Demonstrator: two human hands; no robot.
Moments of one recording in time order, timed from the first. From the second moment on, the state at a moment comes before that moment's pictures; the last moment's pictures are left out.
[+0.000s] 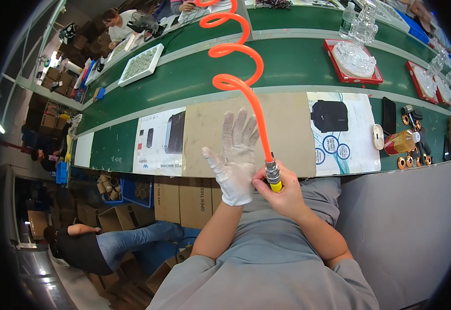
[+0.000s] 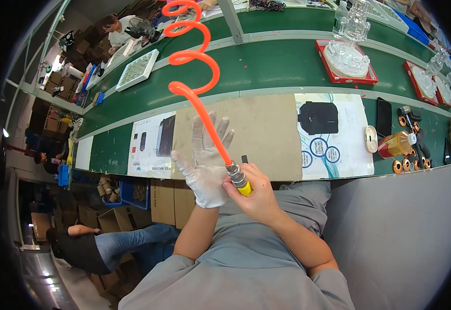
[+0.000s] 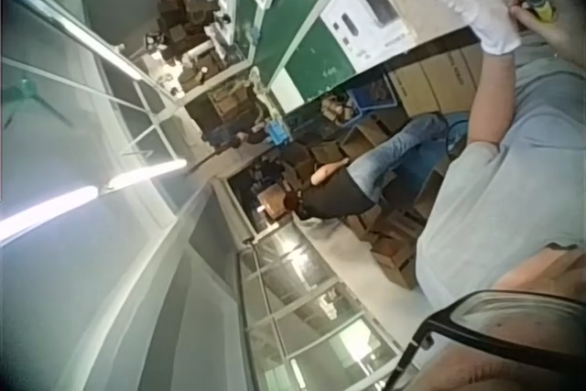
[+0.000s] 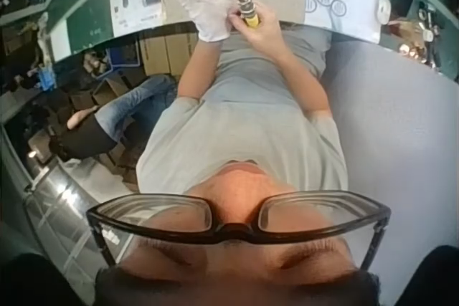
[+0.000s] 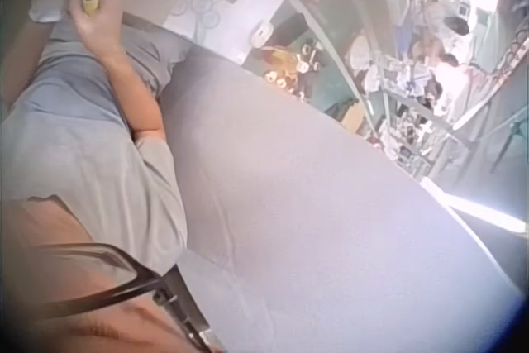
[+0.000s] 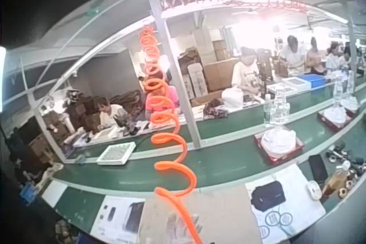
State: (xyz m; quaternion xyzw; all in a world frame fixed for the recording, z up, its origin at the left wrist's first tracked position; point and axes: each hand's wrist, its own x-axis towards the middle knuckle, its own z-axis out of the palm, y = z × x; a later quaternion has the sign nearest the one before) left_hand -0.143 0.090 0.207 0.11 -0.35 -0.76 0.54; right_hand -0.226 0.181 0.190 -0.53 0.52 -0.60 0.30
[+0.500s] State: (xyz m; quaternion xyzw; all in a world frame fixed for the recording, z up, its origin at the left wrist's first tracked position) left_hand -0.114 0.067 0.218 0.05 -0.19 -0.80 0.56; right_hand -0.280 0.212 0.186 -0.48 0.68 -0.51 0.21
